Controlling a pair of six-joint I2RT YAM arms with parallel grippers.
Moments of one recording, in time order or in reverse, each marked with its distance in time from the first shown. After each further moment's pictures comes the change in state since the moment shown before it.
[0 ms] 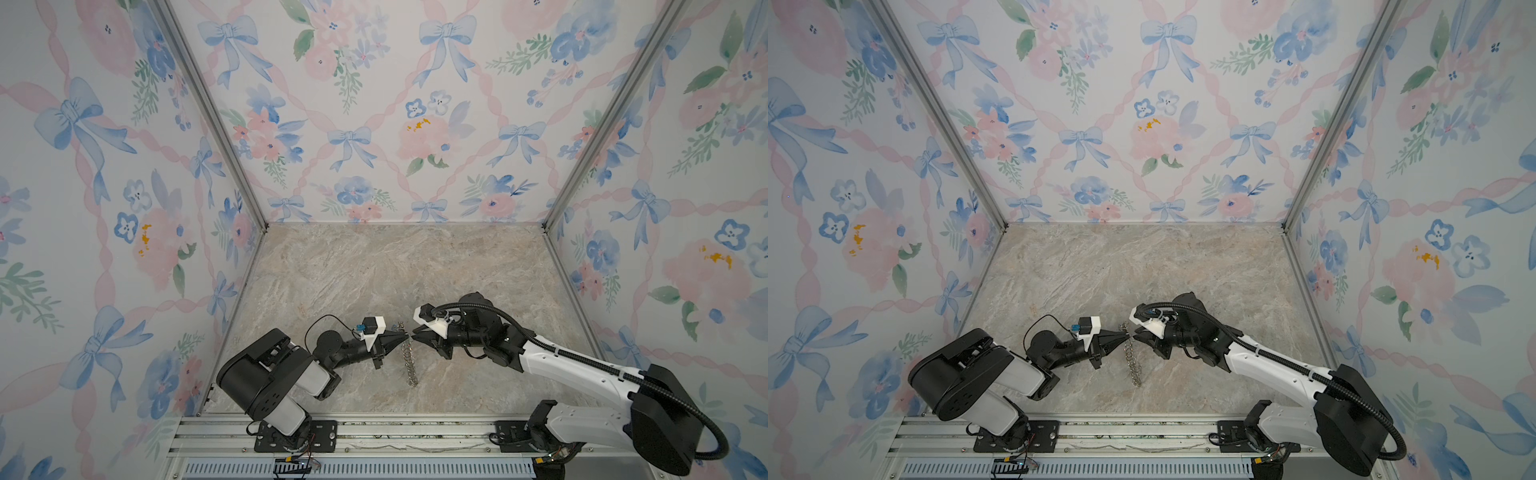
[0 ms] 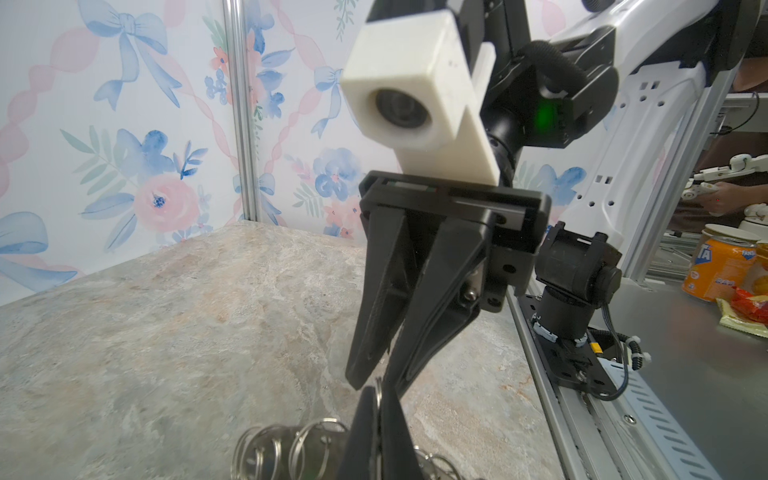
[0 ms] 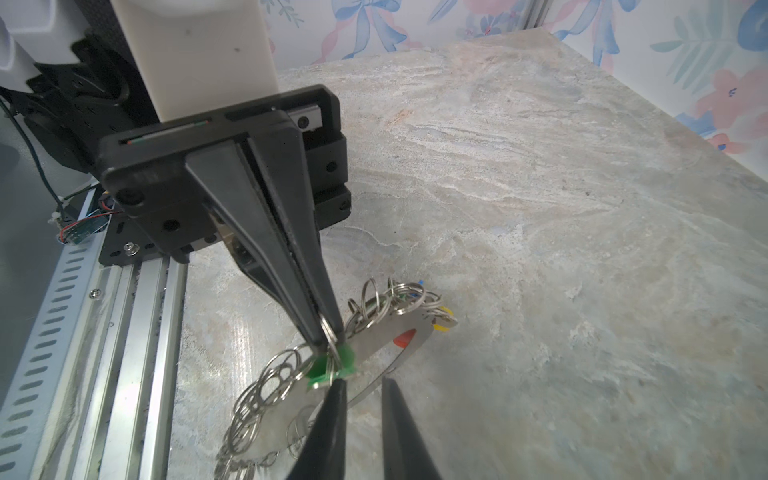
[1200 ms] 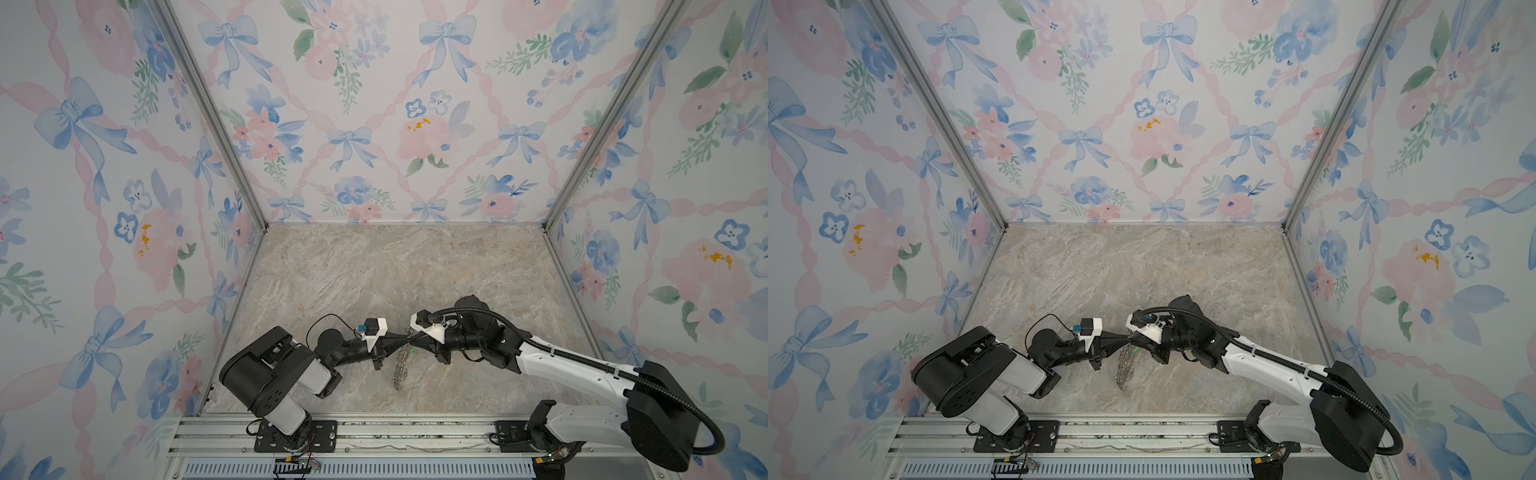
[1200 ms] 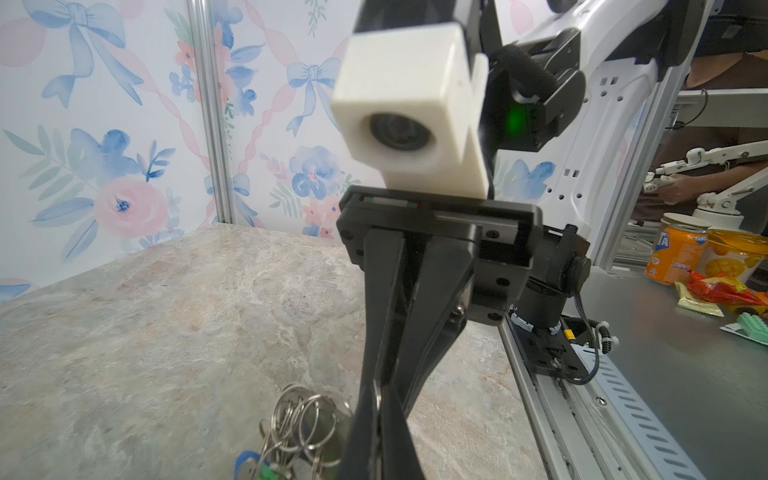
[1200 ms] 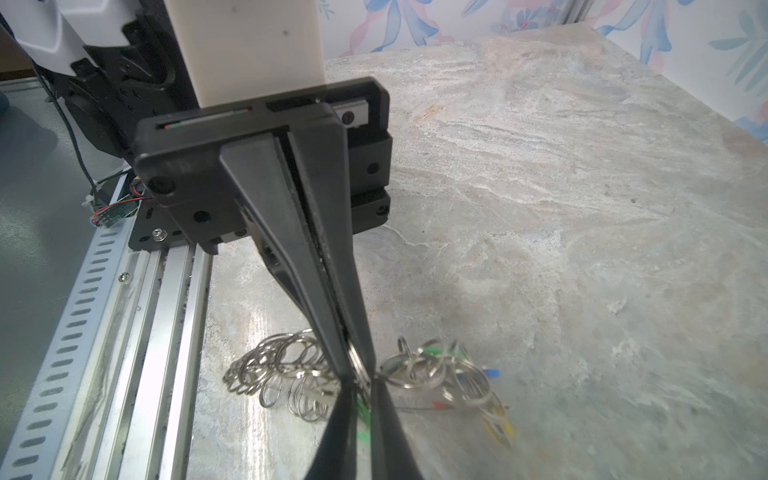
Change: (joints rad) left arm 0.002 0.021 0.017 0.008 0.080 -0.002; right arm 0.032 0.016 -0.007 0.011 -0.031 -0.014
